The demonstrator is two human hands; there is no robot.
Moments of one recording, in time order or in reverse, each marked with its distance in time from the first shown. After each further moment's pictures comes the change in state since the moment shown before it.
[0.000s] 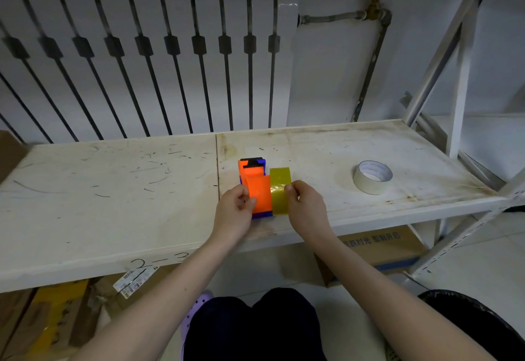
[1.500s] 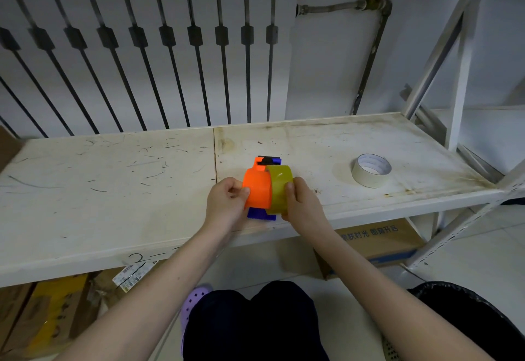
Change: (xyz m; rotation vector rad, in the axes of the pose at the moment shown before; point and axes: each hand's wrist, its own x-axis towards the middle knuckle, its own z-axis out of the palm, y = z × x) left_hand 0.003 0.007 -0.008 -0.078 0.070 -0.125; right_hand -0.009 -0.005 -0.004 0.166 -0.157 0.119
